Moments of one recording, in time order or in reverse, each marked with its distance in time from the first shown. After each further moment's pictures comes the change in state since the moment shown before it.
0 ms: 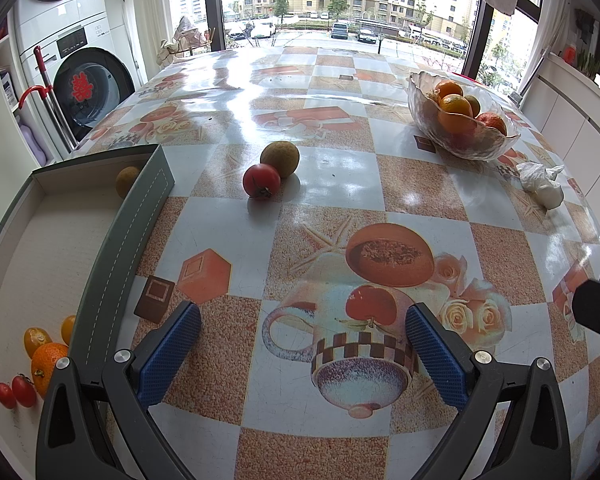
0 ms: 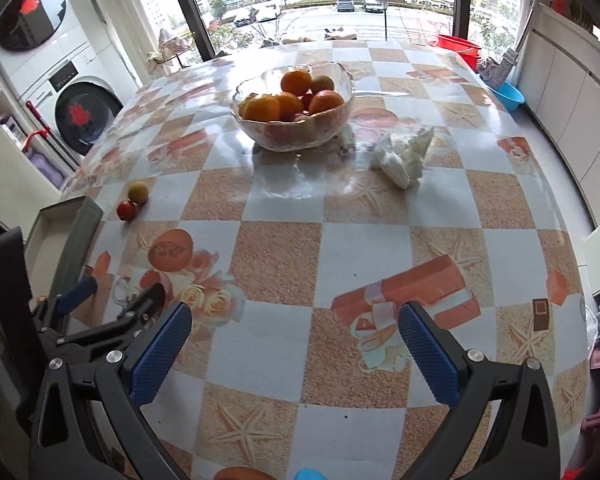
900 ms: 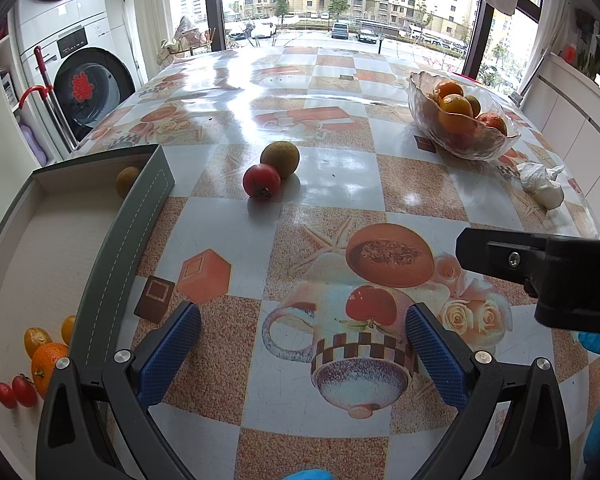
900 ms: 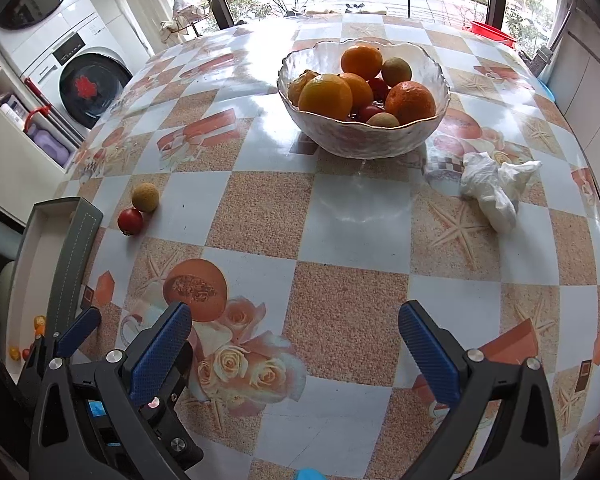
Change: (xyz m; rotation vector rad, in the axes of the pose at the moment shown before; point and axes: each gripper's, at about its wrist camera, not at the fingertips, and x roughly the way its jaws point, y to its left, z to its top) left arm 0.000 0.000 0.000 0.000 0.000 0.001; right arm 0.059 0.036 0.037 -0.053 0.106 0.016
